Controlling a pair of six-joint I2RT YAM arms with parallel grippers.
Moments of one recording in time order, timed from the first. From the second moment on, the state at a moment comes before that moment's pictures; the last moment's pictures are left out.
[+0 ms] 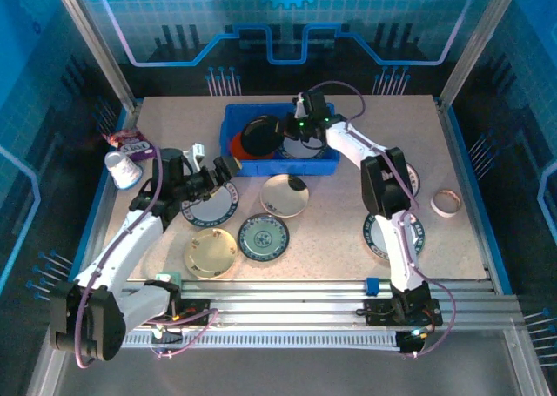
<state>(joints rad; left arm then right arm) -0.13 1.09 0.73 -0.19 0.56 -0.85 0.40 2.38 1.99 -0.32 -0.43 0.65</state>
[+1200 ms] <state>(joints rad) -0.13 1.12 0.73 -0.23 0.56 -0.82 0.47 2.50 2.27 -0.66 -0.22 0.49</state>
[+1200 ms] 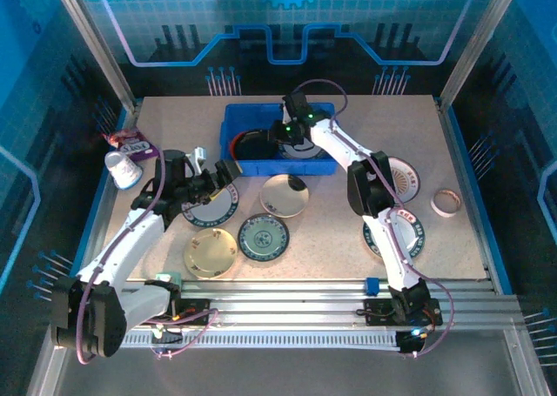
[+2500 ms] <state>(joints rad) -0.24 1.18 0.83 -0.37 0.39 -0.69 0.47 1.73 1.47 -0.39 -0.27 0.46</state>
